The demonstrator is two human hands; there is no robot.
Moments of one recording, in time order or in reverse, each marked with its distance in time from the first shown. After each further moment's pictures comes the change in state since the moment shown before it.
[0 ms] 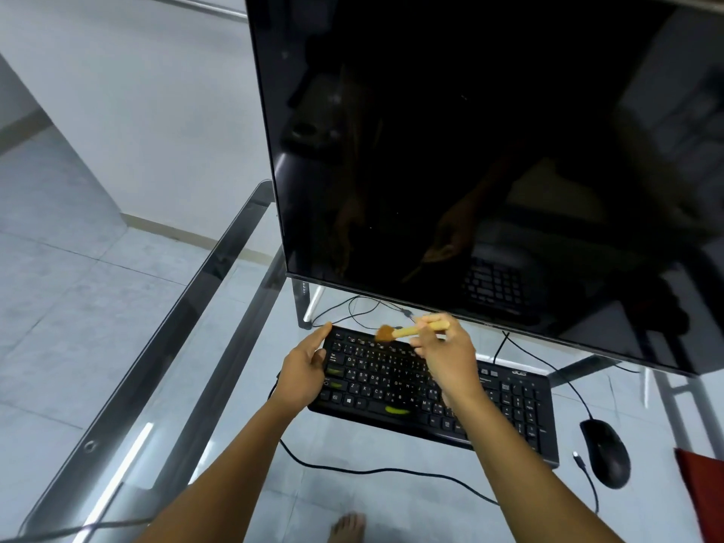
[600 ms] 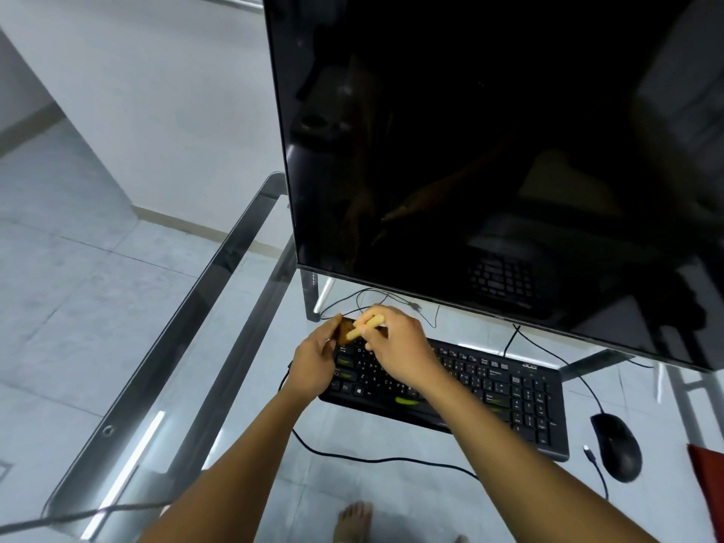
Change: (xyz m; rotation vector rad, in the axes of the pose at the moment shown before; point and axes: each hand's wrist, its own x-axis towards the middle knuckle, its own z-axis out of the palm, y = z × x) left_hand -0.001 0.001 0.000 0.088 0.020 0.063; right_hand -0.007 -0.016 0.053 -0.446 -0.284 -0.372
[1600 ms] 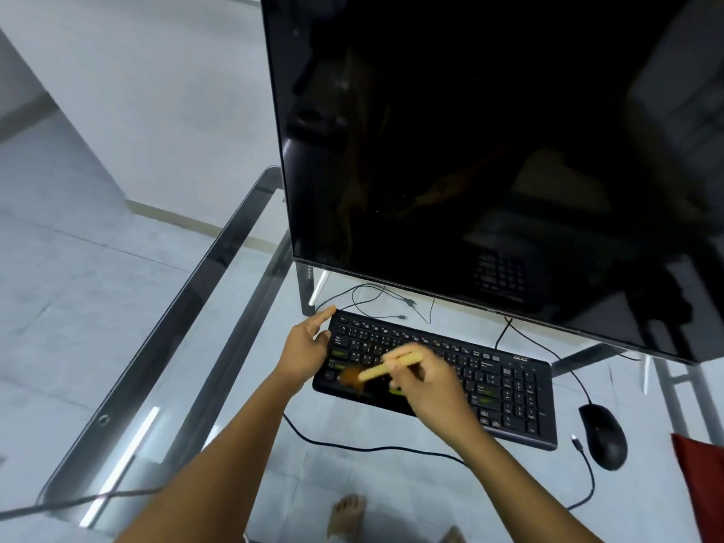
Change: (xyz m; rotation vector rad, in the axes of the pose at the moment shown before) left_hand 0.004 0.013 -0.008 -0.262 -0.028 -0.182; right_hand -0.073 0.029 -0.016 0.119 0.026 0.053
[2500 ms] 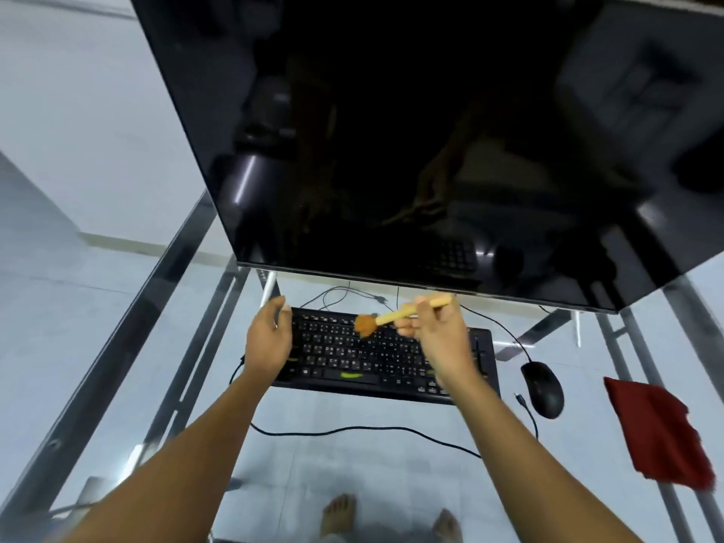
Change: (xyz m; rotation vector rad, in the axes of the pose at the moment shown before) left_hand -0.024 0.034 0.032 0.186 0.251 0.109; right_hand 0.001 0.018 -0.072 0.513 0.414 0.257
